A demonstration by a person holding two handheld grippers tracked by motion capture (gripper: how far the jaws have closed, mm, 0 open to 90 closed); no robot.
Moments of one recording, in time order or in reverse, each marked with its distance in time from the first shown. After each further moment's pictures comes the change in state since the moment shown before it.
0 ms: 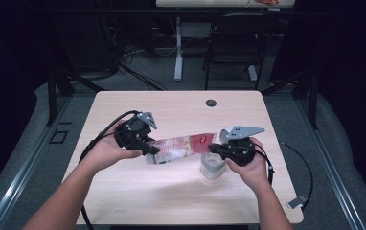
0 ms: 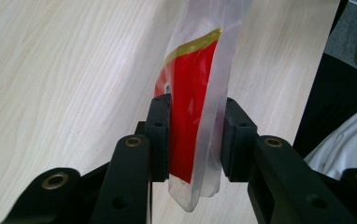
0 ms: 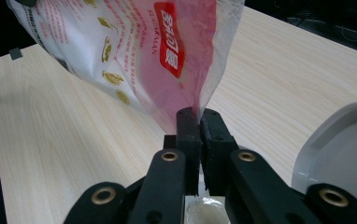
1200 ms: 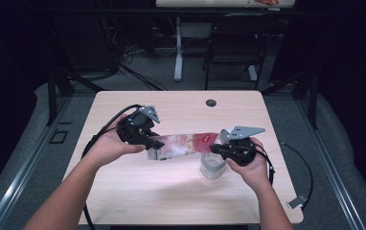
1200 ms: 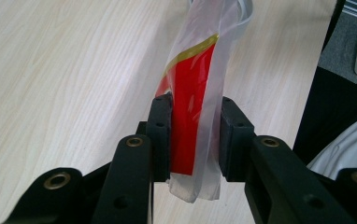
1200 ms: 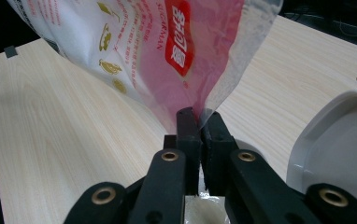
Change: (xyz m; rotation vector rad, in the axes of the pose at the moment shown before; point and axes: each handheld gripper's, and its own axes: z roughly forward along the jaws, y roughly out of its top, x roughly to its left) left arm 0.000 0.015 -0.009 -0.036 0.001 0.010; right arm -0.003 -0.003 0.000 0.010 -0.007 0.012
